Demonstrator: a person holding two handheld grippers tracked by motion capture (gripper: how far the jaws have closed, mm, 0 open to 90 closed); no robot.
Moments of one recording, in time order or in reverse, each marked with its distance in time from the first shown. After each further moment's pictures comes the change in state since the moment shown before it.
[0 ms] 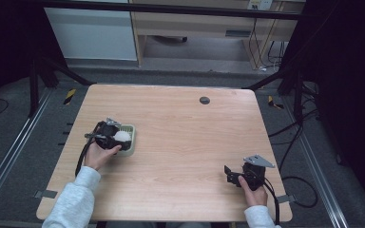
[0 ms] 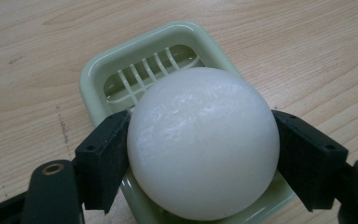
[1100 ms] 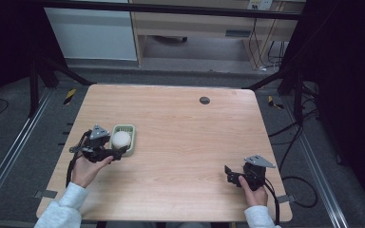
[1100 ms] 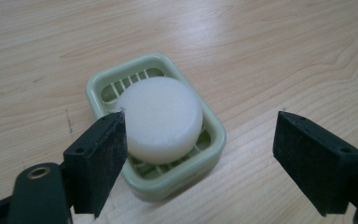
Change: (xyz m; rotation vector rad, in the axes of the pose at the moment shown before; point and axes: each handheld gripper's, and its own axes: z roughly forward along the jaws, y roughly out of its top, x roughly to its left) left arm -0.021 -0.034 -0.060 -0.211 -0.025 0.014; right arm 0.000 0.000 -0.002 -0.002 0.008 0.021
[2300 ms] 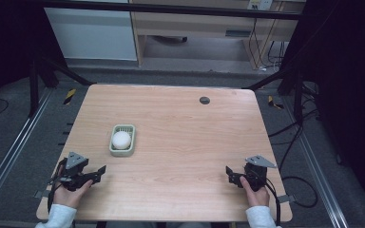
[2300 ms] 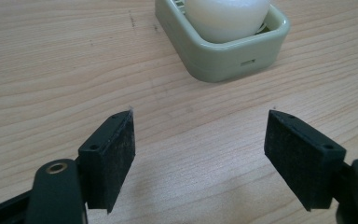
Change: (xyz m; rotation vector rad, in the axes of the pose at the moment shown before) left arm 0.017 -0.085 -0.034 0.006 0.126 -0.111; right arm -0.003 0.000 -0.003 0.008 -0.008 -0.013
